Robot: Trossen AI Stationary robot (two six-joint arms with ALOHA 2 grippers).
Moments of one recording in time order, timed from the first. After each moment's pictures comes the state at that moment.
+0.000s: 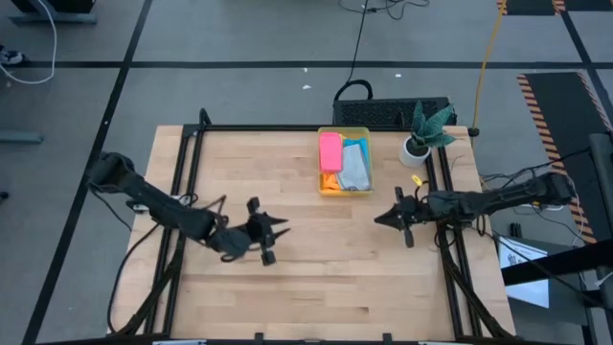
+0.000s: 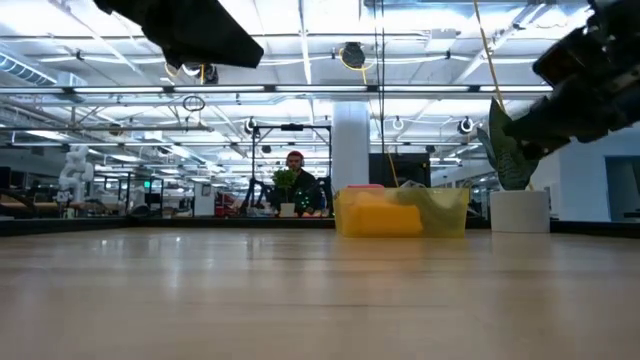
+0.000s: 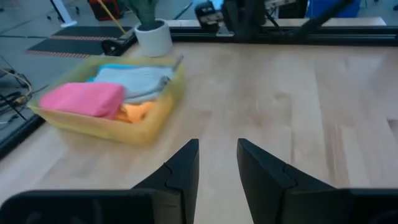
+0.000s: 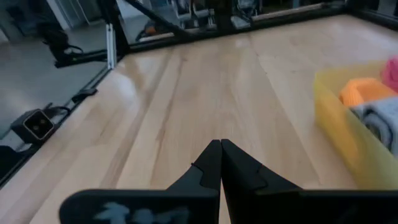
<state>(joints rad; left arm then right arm) -0.47 1.40 0.78 0.09 -0.72 -0.28 0.14 0.47 0.02 0.21 0.03 0.22</state>
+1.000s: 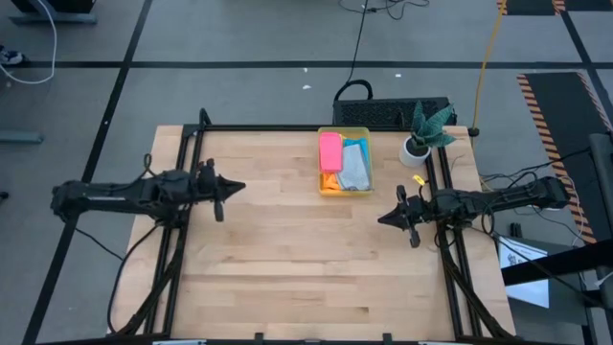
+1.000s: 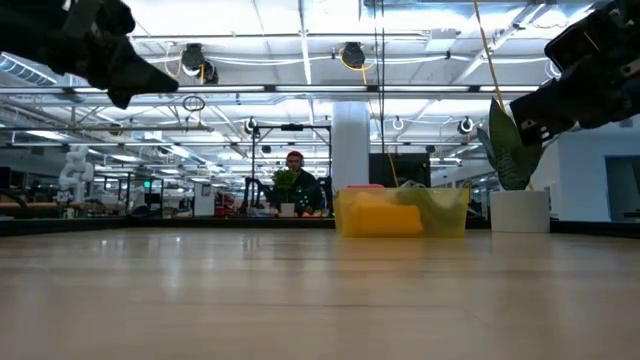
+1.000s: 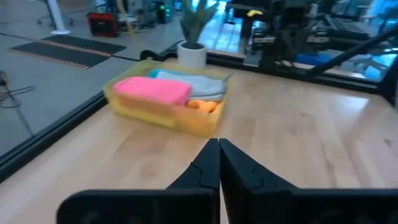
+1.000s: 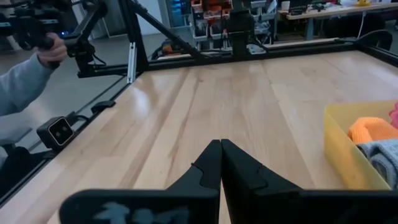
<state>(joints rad) 0.03 0.44 0.32 -0.11 -0.20 -0.14 0.14 0.32 0.02 0.15 -0.03 0.15</state>
